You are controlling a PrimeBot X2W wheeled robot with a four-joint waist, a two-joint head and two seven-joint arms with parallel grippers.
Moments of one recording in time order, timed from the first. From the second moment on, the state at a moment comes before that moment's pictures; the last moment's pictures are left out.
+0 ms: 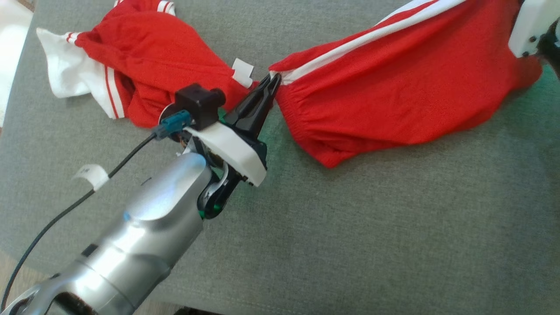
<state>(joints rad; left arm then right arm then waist) -0.83 0.20 -0.95 0.54 -0.87 -0.09 -0.15 -1.11 -0.49 0.58 0.83 0.61 0.13 0.29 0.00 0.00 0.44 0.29</state>
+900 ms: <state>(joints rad) -0.75 0.27 -0.75 0.50 -0.96 -0.02 -0.25 -1.08 -0.45 0.61 0.93 0.64 0.13 -0.14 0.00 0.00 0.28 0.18</state>
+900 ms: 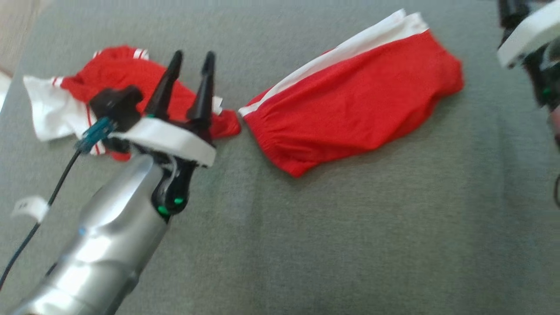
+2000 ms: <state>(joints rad) -0.05 0.10 -0.25 0.28 -0.40 0.00 -0.25 -0.14 -0.06 0.02 0.43 0.22 0.13 -0.24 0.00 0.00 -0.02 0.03</state>
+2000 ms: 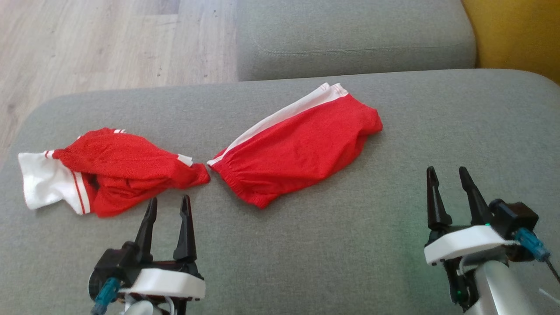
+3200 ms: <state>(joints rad) -0.27 0.05 -0.34 0.32 -0.41 -0.11 -0.25 -0.80 -0.15 -0.37 1.08 0.09 0.13 0.07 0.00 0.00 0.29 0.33</state>
